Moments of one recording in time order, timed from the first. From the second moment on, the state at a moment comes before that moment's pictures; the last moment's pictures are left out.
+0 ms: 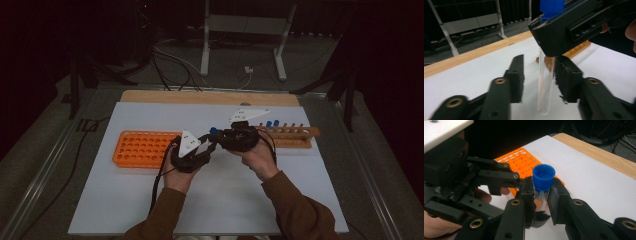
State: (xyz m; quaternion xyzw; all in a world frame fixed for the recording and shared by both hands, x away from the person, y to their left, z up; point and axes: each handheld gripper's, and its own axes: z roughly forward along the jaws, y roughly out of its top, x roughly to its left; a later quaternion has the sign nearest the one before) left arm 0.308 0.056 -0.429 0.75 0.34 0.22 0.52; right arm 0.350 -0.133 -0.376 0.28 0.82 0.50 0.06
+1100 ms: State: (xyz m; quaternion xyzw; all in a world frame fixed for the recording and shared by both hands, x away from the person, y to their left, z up) left arm 0.312 0.090 -0.422 0.72 0.37 0.22 0.55; right arm 0.363 -0.196 -0.381 0.37 0.77 0.49 0.17
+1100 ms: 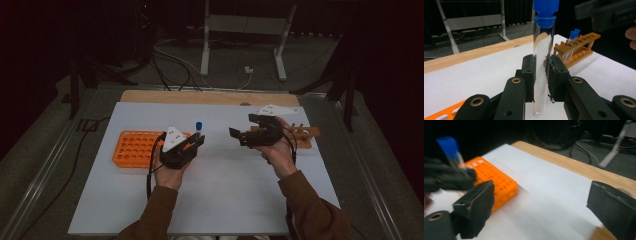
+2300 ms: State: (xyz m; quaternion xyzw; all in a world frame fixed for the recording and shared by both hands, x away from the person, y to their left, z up) left arm 0.306 0.175 -0.410 0.68 0.41 0.25 0.55; right arm 0.342 -0.261 -0.408 0.39 0.76 0.46 0.22
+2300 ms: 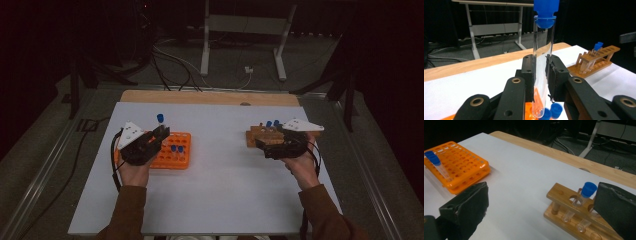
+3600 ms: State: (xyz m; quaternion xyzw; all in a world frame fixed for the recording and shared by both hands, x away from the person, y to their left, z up) left arm 0.310 0.171 -0.468 0.71 0.42 0.25 0.51; right arm 0.332 -0.283 -0.425 0.42 0.74 0.48 0.20
